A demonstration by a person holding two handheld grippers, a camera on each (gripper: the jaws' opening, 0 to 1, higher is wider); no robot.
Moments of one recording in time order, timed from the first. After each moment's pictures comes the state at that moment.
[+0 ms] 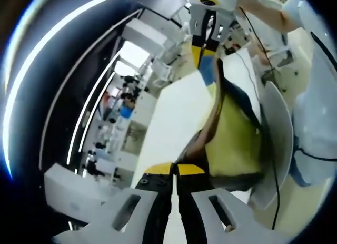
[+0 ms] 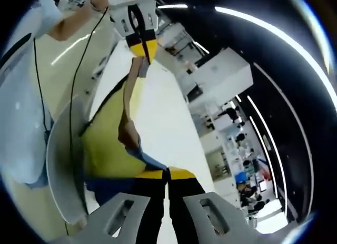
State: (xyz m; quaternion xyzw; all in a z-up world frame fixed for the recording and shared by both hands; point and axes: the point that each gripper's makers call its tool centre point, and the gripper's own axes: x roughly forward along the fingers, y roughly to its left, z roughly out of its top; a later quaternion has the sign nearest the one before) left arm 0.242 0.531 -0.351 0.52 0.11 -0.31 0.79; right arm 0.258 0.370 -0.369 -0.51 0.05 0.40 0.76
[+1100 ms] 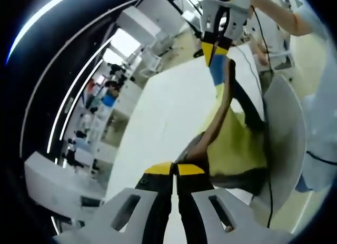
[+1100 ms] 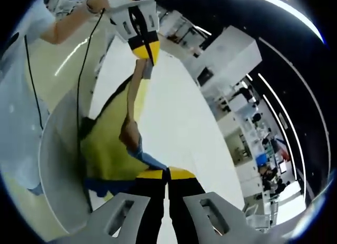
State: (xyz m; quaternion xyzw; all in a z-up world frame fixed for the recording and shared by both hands) left arm 0.326 0.543 -0.407 0.48 0.18 -0.35 0.78; right arm 0.319 0.381 -0.428 -0.46 0.14 0.42 0.77
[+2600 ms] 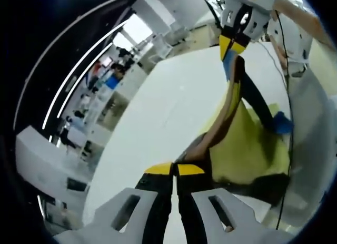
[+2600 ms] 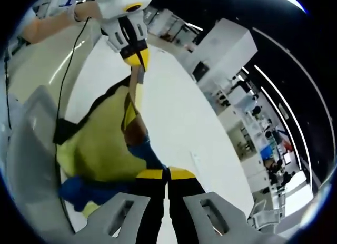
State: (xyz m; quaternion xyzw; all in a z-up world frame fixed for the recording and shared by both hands) left arm 0.424 0.565 -0.491 0.42 0.22 -0.32 0.82; right arm 0.419 0.399 -0.495 -0.43 0.15 0.41 0.79
